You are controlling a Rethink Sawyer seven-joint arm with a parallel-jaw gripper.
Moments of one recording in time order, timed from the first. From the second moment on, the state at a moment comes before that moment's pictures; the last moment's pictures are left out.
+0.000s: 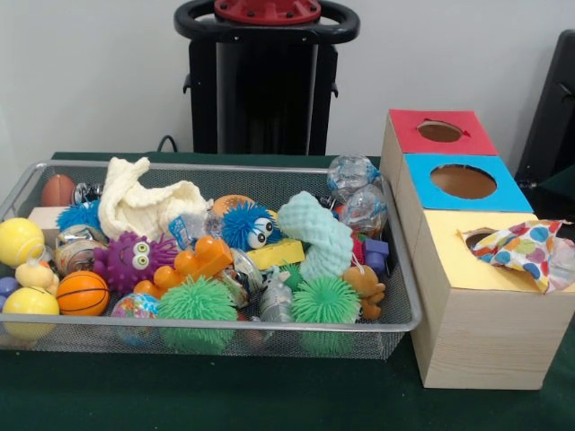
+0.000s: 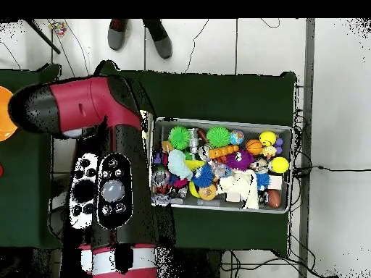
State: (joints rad) arm 0.19 -0.53 -0.07 1.01 -0.04 0.97 1.90
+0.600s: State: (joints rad) arm 0.18 -0.56 -0.07 1.01 -0.04 0.97 1.90
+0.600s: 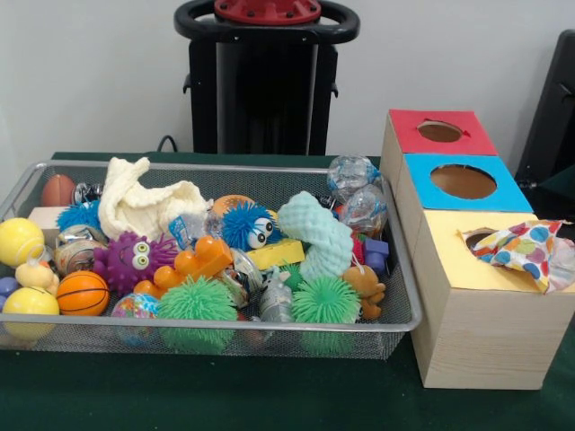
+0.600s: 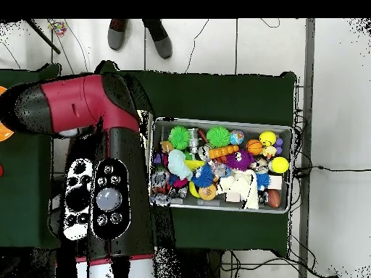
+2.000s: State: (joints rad) arm 0.02 -0.61 -0.06 0.96 -0.06 1.10 1.90
